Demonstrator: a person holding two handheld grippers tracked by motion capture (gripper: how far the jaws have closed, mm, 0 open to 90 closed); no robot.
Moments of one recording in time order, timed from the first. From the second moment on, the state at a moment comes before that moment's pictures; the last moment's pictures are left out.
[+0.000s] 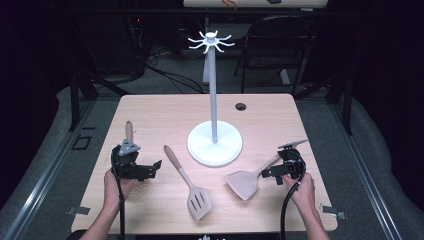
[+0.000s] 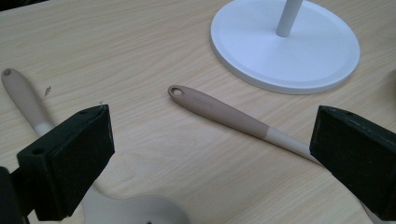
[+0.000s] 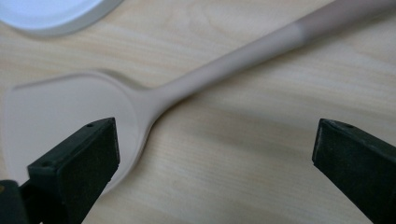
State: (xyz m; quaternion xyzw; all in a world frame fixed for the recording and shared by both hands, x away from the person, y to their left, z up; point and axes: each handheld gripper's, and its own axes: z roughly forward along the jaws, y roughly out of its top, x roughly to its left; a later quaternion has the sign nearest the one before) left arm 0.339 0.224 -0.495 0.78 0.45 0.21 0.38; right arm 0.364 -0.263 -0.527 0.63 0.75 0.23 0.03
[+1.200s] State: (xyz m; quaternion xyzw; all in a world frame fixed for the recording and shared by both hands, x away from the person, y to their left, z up) left arm 0.340 0.223 -0.497 0.78 0.45 0.20 0.38; right arm 0.409 -0.233 -0.547 0.66 0.73 0.15 0.06
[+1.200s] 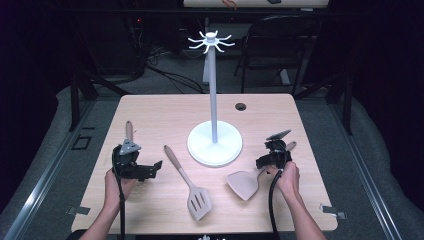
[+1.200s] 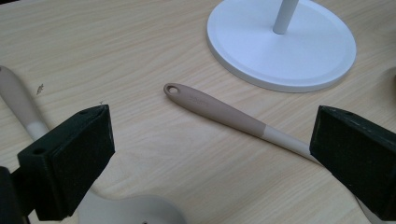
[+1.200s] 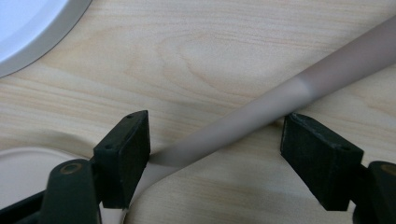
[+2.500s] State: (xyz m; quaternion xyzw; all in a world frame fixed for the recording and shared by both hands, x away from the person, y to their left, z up) left arm 0.339 0.224 -0.495 0.79 0.45 0.19 0.38; right arm 0.408 -0.228 -0.541 0.60 0.78 0.16 0.04
